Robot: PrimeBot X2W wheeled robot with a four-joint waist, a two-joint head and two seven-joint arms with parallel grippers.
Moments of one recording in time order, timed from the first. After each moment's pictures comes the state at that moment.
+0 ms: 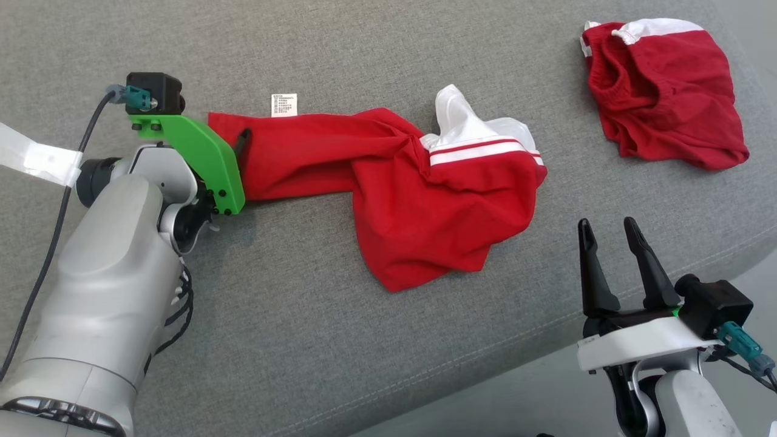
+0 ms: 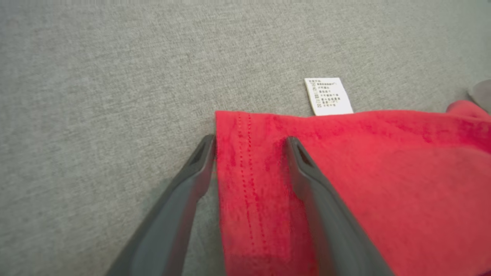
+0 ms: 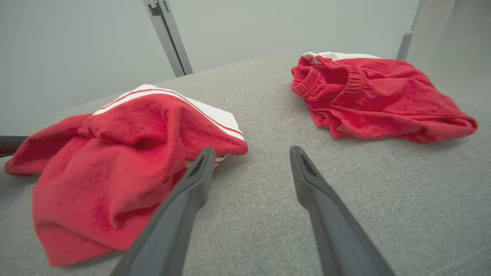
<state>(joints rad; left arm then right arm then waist) -0.95 0.22 -0.55 0.94 -0.74 -0.10 0.27 -0.09 -0.05 0.06 0.07 0.29 0.13 -0.25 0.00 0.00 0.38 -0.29</state>
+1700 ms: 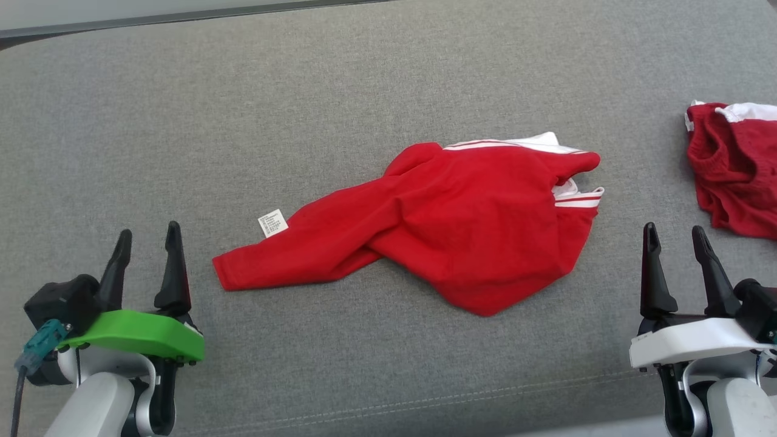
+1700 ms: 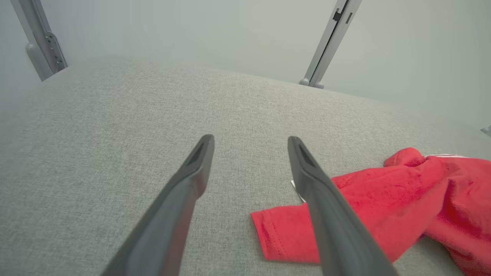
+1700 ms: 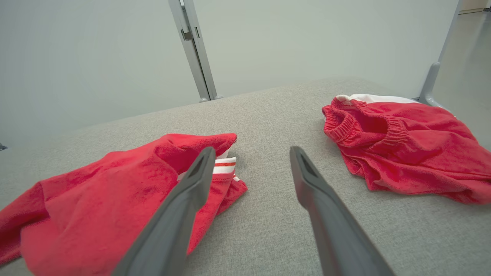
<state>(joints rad) -0.23 0.44 -0.40 0.18 -0.80 0.20 -0.24 -0.05 -0.05 -0.12 0.04 0.23 0.13 -0.19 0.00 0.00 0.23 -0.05</state>
